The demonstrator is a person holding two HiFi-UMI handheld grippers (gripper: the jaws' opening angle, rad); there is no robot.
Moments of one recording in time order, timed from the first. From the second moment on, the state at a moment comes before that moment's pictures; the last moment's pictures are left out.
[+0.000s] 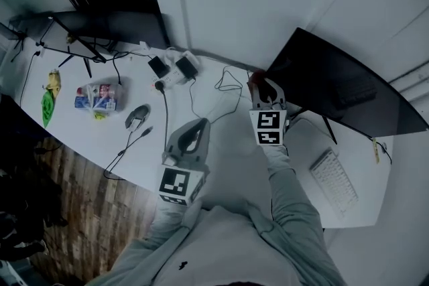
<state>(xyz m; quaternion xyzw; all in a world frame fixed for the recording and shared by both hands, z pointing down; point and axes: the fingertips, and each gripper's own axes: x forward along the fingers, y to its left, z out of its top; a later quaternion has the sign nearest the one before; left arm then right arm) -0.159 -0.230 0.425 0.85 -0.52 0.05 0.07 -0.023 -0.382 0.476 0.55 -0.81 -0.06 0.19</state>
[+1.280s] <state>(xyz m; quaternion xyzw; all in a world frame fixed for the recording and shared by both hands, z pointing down) -0.161 -0.224 0.418 0.86 -0.50 0.06 0.05 0.007 -0.380 0.573 0.56 -0.78 0.02 0.27</state>
